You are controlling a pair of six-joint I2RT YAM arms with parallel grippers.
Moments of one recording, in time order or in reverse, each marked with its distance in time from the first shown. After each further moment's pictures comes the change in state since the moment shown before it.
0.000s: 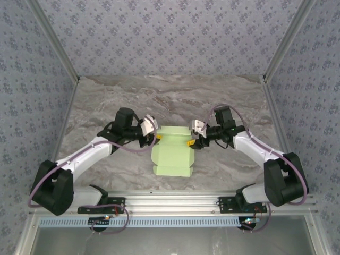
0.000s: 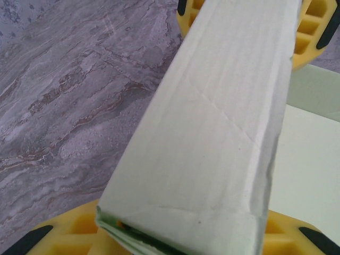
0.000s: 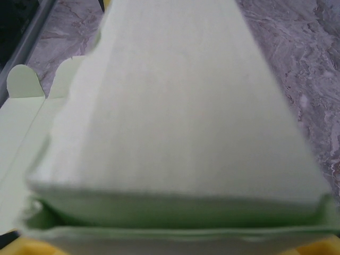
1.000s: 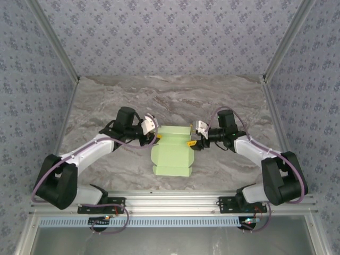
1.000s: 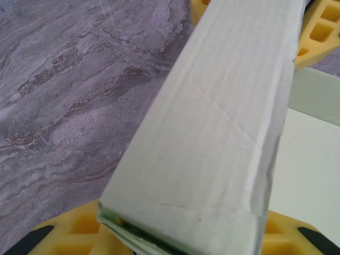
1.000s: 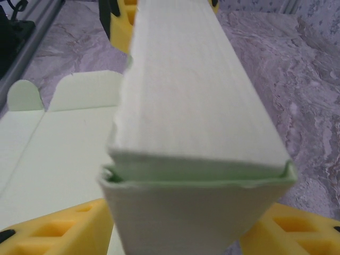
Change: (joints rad) left arm 0.020 0.064 0.016 -0.009 0.010 -0.018; right arm -0.041 0.005 -0.110 0.243 -0.092 0.108
